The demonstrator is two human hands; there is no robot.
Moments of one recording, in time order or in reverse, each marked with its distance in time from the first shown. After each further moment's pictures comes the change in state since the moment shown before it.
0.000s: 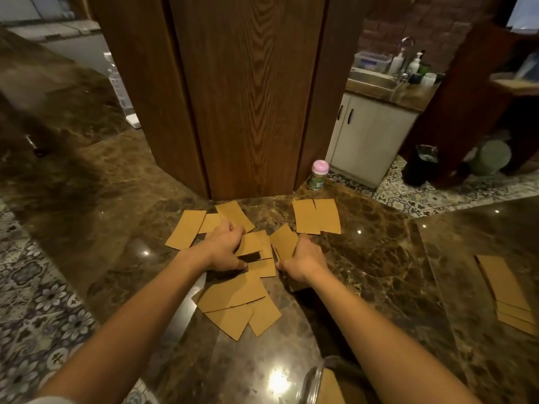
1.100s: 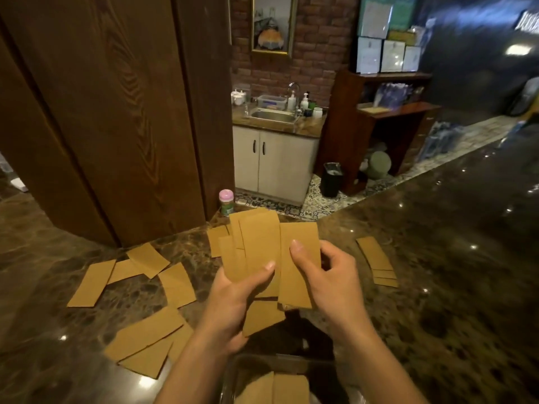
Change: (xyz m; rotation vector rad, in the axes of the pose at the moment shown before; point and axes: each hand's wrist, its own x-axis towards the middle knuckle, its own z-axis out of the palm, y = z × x) left_hand -0.158 0.234 -0.006 -1.776 -0.028 0.267; right_hand -0.185 0.112 -0.140 0.896 0.472 -0.387
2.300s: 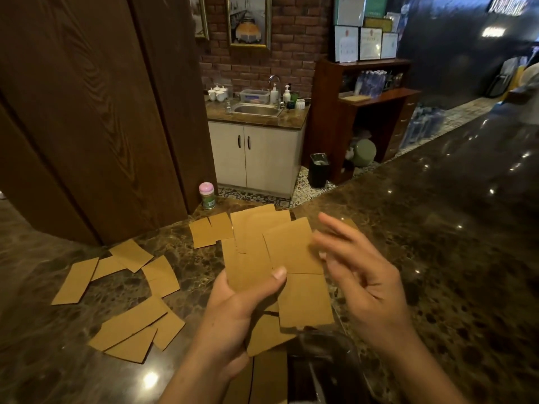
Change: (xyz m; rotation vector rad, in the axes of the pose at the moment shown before) left_hand -0.068 -0.004 0.052 0.049 -0.027 -0.099; right_hand -0.060 -0.017 -0.081 -0.211 -0.012 -0.430
